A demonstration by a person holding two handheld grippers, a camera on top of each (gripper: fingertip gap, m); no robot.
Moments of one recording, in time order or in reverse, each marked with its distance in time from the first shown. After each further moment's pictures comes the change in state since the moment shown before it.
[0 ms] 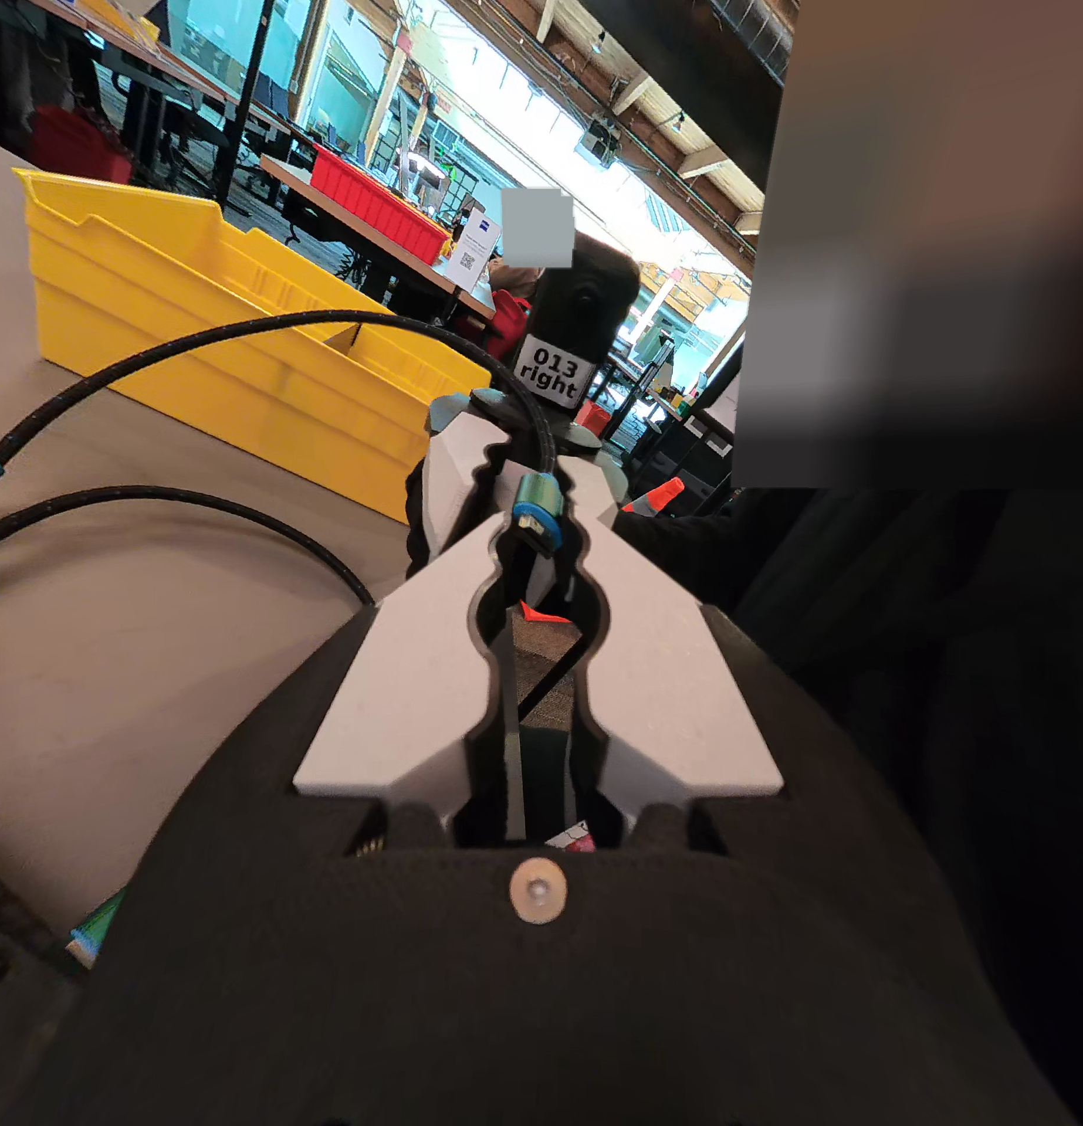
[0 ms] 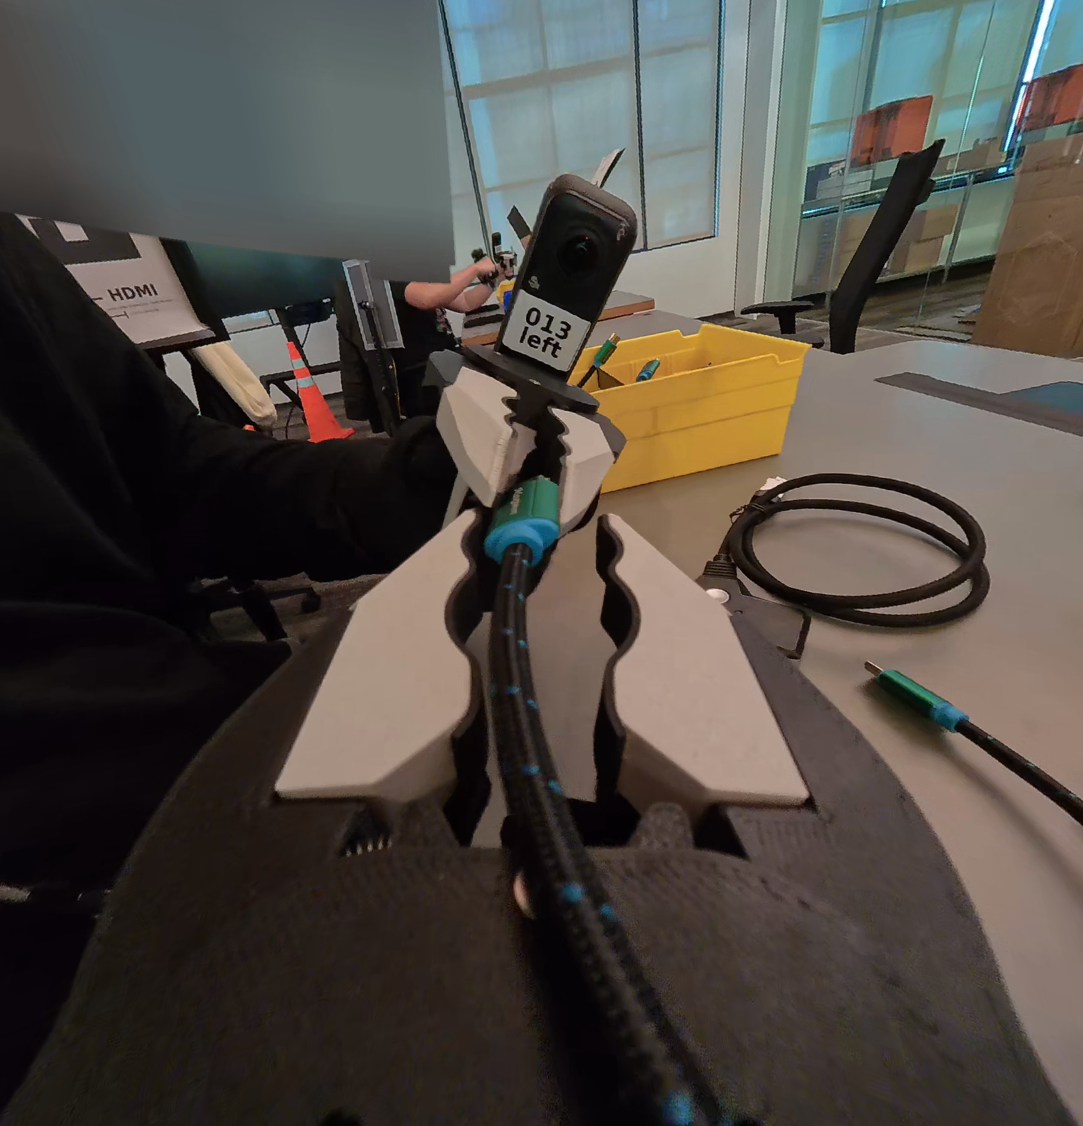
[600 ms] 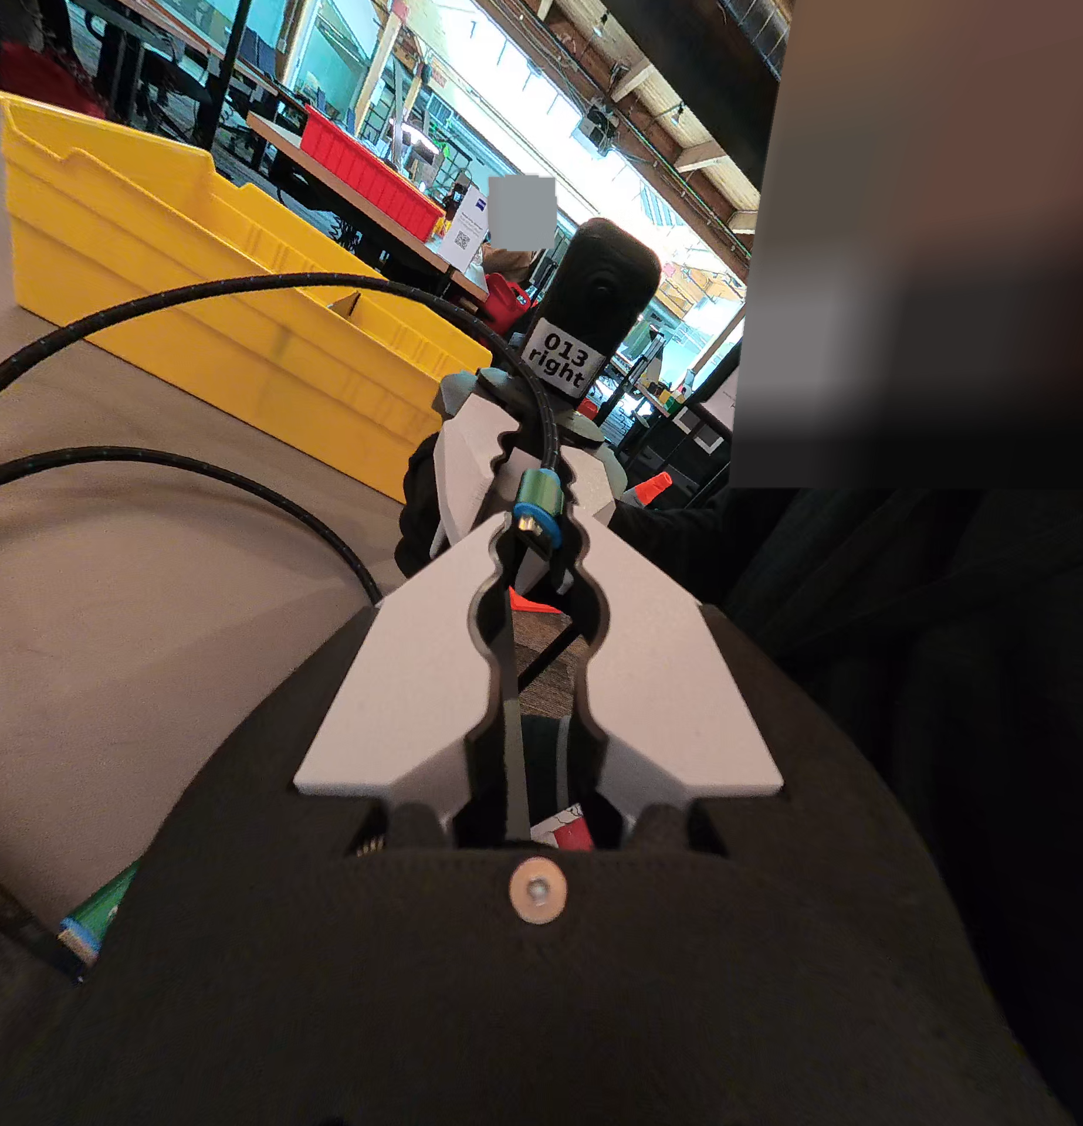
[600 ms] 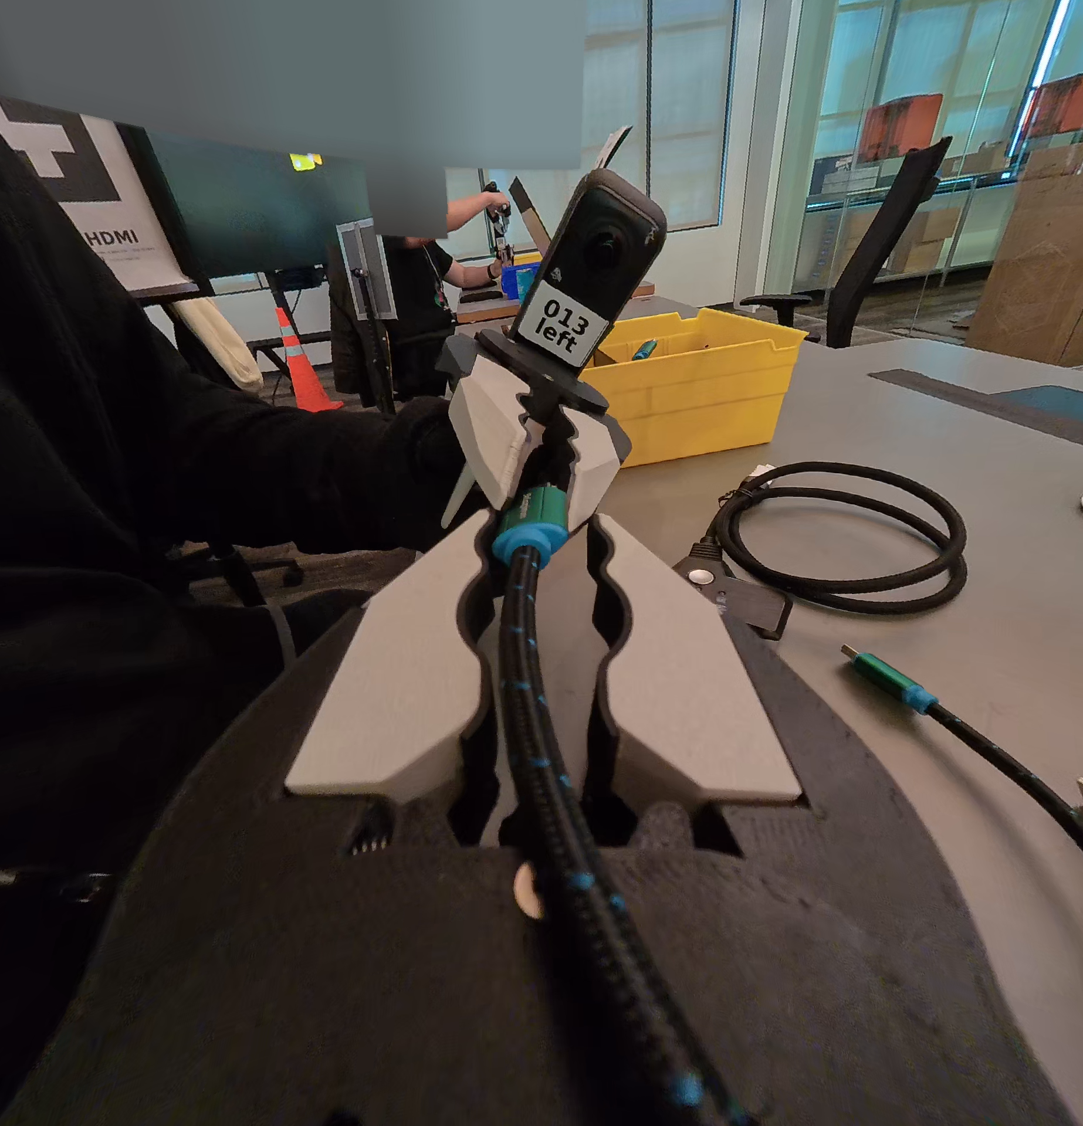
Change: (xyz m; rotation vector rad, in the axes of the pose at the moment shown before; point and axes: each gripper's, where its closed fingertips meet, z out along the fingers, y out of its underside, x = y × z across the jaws) left arm -0.011 0.010 0.002 -0.019 0.015 -0.055; right arm 0.004 0.012 -0.004 -0.031 -0.002 -0.051
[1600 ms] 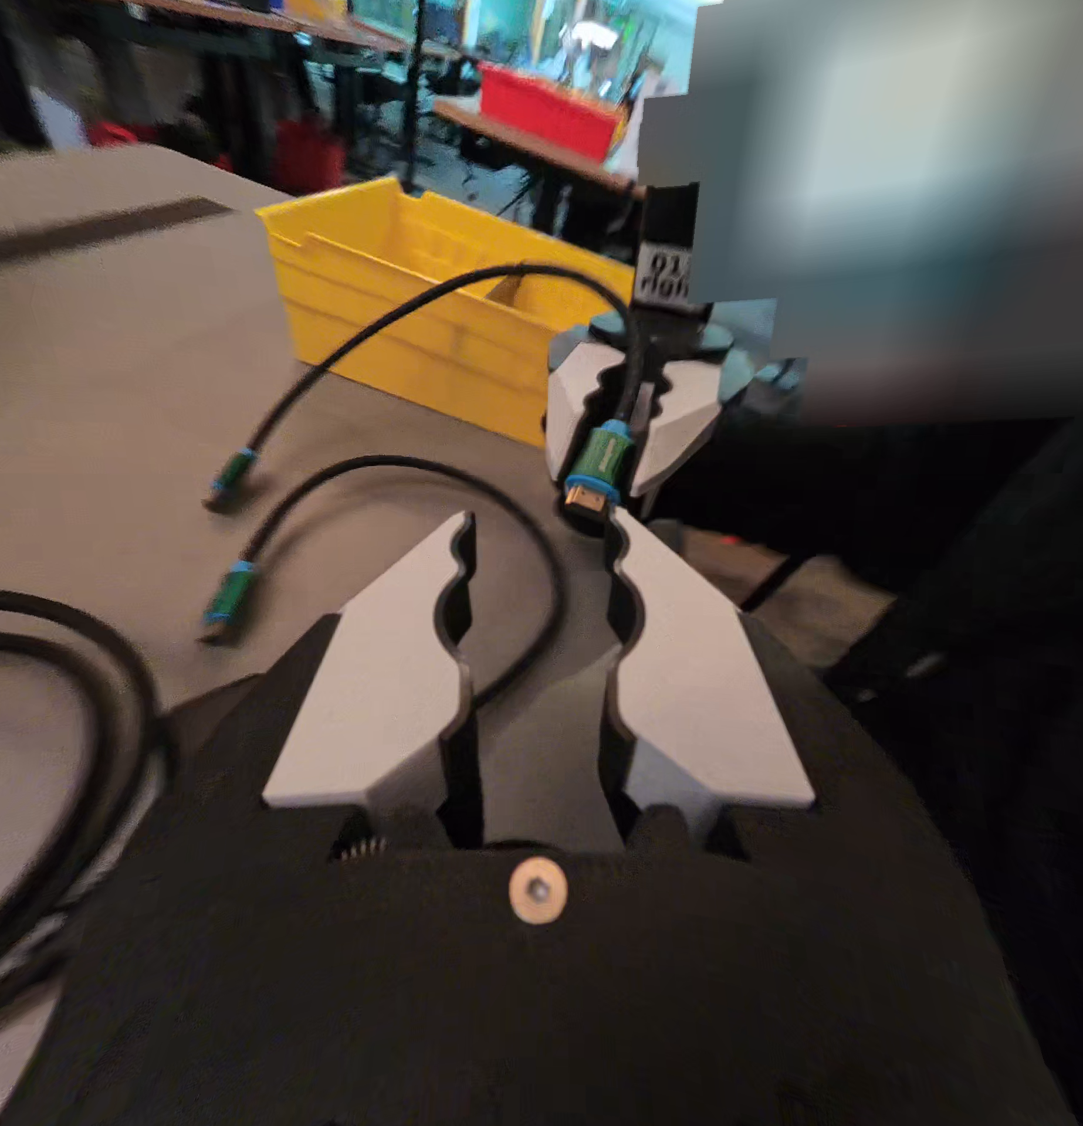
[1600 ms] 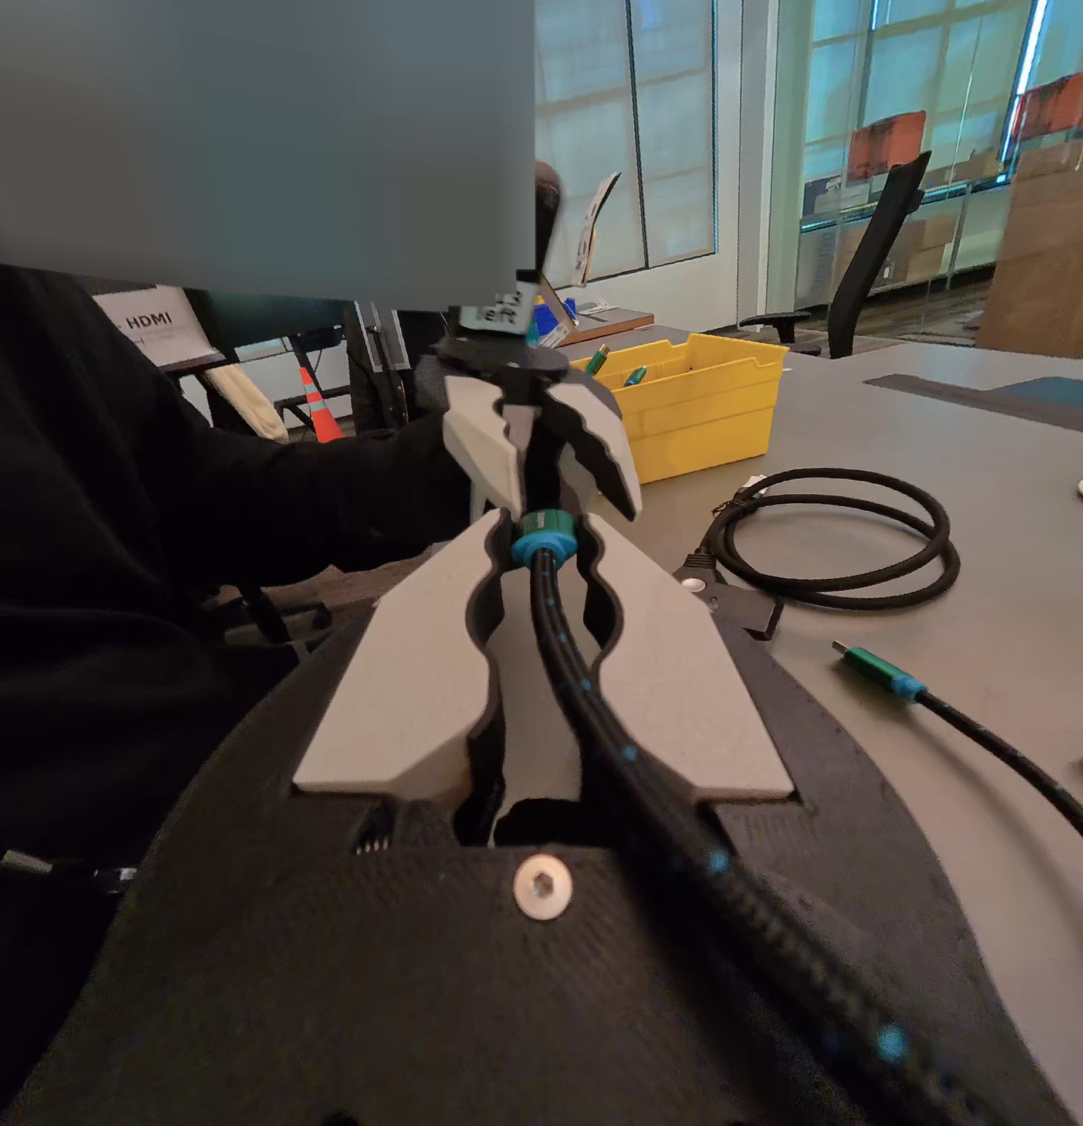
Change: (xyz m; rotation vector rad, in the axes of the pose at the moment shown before) left arm -0.029 -0.006 -0.020 -0.140 -0.345 0.319; right arm 0.011 -0.010 -0.013 0.064 -0.007 0.084
